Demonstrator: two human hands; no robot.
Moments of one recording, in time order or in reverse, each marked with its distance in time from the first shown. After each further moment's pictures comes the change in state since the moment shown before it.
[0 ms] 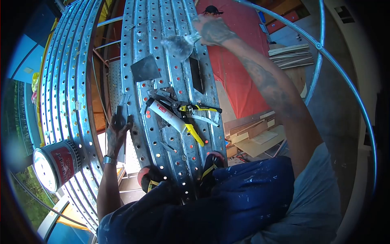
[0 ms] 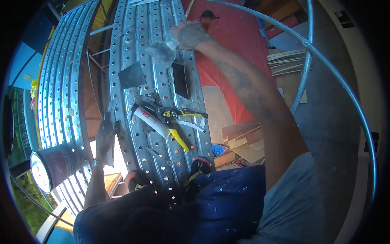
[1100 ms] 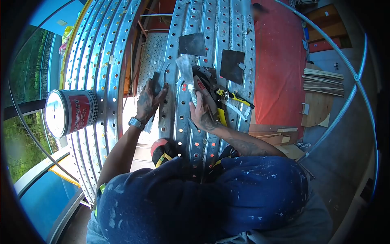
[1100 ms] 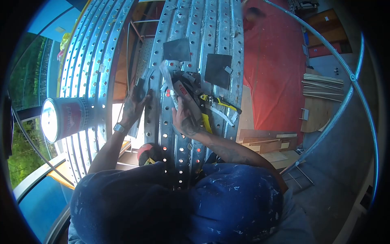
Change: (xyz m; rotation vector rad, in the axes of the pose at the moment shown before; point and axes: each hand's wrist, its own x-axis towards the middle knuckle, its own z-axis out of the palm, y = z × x) left_hand -0.015 0.013 0.013 0.314 0.085 0.025; right_hand -0.167 -0.306 0.106 1.056 0.296 0.156
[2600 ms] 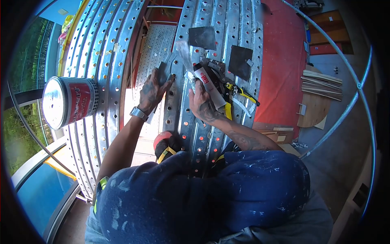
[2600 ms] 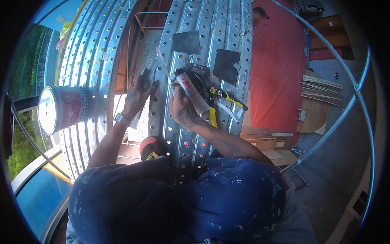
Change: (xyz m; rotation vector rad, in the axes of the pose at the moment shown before) left_hand 0.002 -0.008 -0.007 0.039 -0.058 -0.022; right_hand 0.029 -0.027 0.004 -0.028 -0.121 -0.001
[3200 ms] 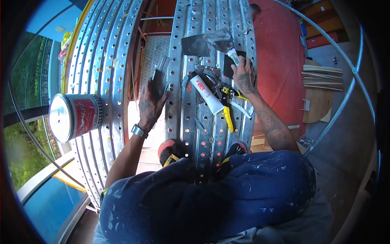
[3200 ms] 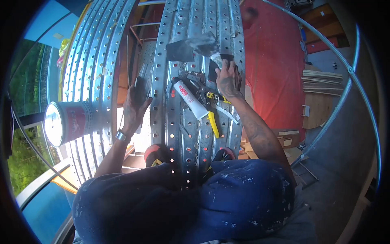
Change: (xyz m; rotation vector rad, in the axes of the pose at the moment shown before) left_hand -0.020 0.029 -0.019 -0.154 0.222 0.176; right_hand 0.060 0.113 -0.118 -0.494 0.229 0.112
